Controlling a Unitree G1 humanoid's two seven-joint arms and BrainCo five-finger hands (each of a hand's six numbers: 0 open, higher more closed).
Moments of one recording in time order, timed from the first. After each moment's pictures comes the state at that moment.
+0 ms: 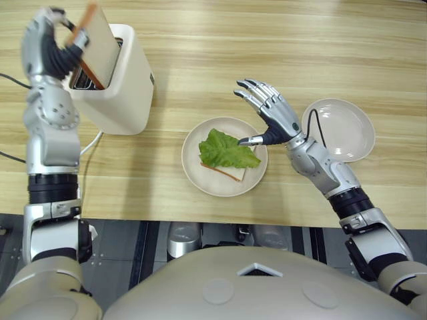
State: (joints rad) left arm -0.35 0.64 0.17 0.07 0.49 0.09 0.15; right arm -0.27 -0.44 0.38 0.30 -0.85 -0.57 -0.40
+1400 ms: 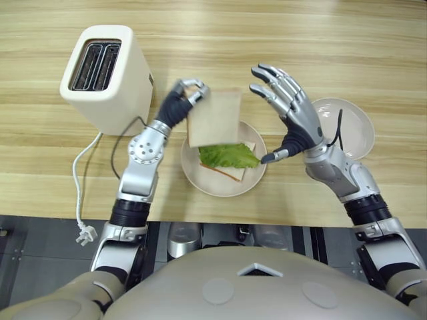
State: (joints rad) left arm -0.15 0.22 -0.16 0.01 0.03 0.01 -0.30; right arm -0.19 -0.53 0.28 0.13 -0.77 -0.88 -0.53
